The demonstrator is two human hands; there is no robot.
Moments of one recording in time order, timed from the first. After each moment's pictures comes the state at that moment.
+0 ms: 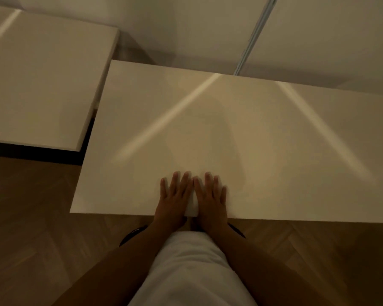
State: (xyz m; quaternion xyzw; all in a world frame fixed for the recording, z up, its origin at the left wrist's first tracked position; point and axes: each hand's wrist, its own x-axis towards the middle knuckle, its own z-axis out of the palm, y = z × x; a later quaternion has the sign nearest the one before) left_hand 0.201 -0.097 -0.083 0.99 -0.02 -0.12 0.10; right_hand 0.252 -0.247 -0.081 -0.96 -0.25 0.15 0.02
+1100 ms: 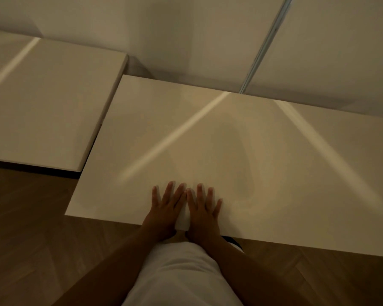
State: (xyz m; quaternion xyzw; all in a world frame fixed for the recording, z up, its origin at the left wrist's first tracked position) left_hand 0.236 -0.056 -0.070 0.98 -0.06 -0.16 0.04; right_hand 0.288 -0.212 -0.071 -0.94 -0.26 0.22 0.03
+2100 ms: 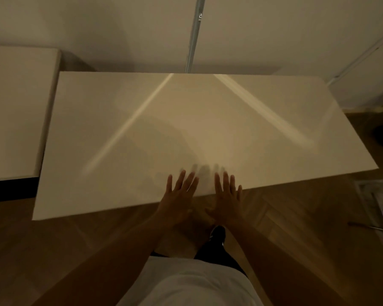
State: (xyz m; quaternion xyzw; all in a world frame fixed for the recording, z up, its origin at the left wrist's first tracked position) left_hand 0.236 -0.173 -0.038 0.97 -0.16 -0.15 0.05; right_hand 0.251 -0.371 -0.024 -0.98 -0.09 0.18 0.04
